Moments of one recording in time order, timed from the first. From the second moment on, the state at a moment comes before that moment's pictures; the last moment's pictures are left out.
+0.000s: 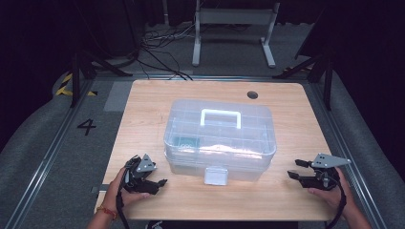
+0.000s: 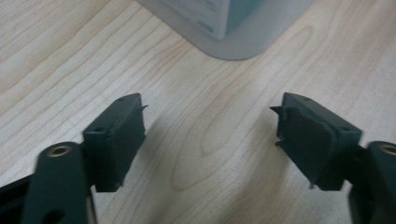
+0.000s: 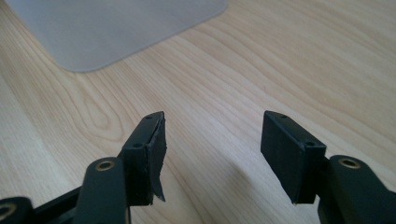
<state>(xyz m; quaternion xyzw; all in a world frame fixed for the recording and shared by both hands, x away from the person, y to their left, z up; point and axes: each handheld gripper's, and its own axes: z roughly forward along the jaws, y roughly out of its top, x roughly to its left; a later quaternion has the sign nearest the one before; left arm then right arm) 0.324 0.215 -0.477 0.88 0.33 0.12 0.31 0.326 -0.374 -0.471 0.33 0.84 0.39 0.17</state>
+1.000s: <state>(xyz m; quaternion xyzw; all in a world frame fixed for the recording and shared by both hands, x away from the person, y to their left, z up) 0.319 0.218 -0.483 0.86 0.35 0.13 0.34 0.327 -0.378 -0.487 0.37 0.83 0.38 0.17</state>
